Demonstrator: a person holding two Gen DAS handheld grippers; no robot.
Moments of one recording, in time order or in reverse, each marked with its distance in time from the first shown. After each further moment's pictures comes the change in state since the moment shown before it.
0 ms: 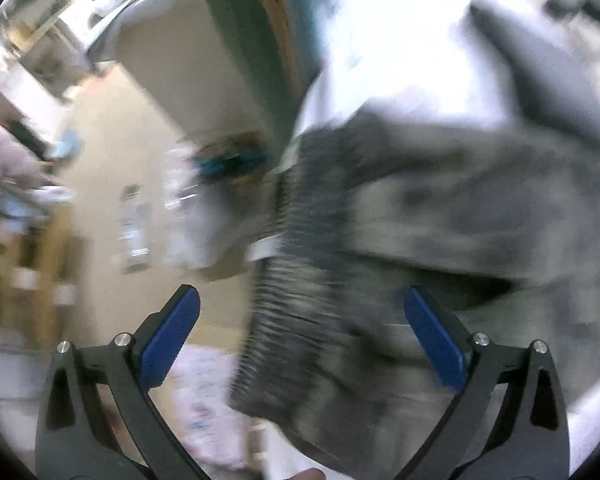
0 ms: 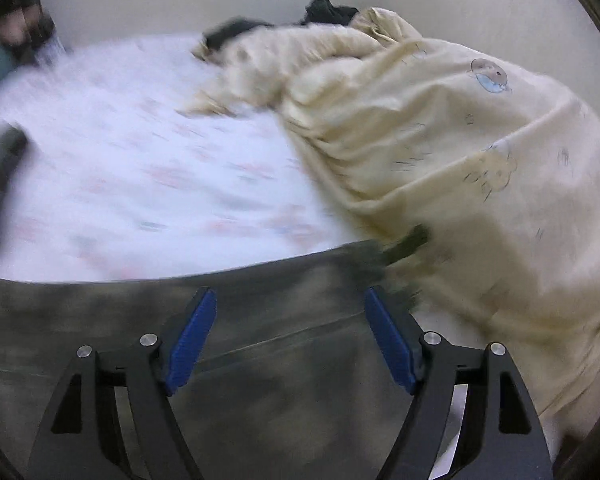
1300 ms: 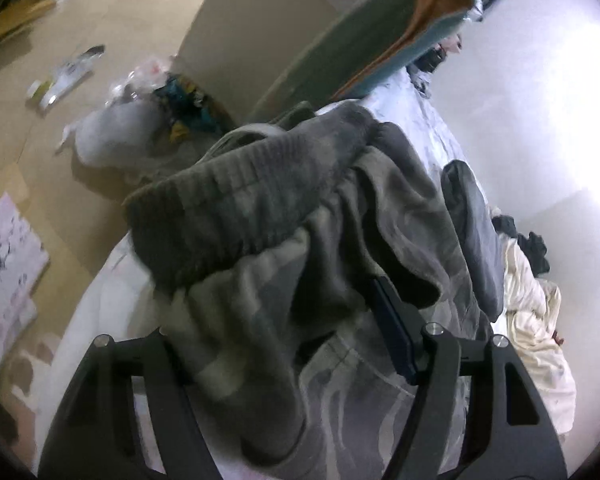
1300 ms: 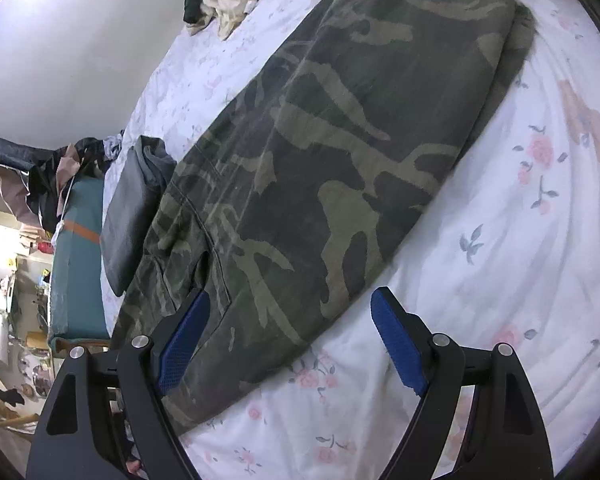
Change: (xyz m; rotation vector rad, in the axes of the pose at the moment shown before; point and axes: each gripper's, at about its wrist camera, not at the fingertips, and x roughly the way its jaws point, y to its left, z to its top) left arm 0.032 0.034 -0.095 -0.694 -0.260 -0.487; right arm -0.063 0.039 -0.173 0.705 0.344 0.587
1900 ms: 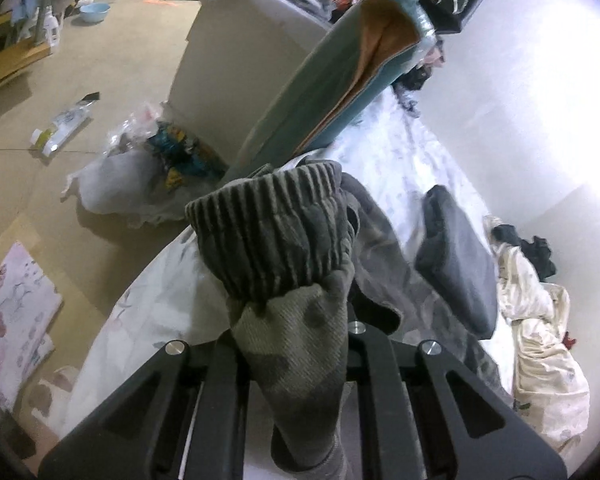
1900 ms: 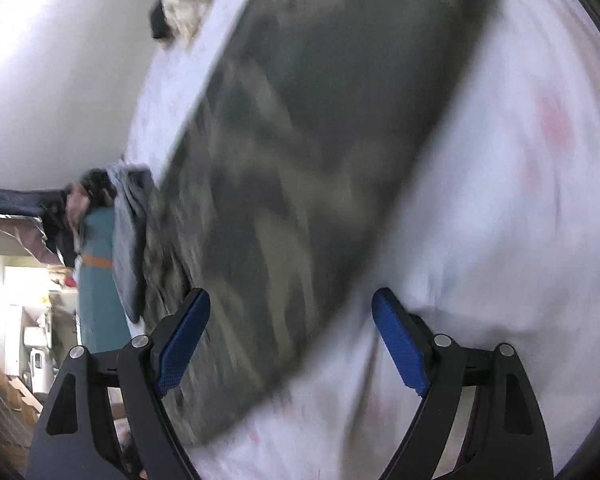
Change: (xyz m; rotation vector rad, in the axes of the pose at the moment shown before) left arm -0.029 -0.036 0.019 0.068 -0.086 0.059; right arm 0.025 -0.071 0.050 0.153 0.007 0.138
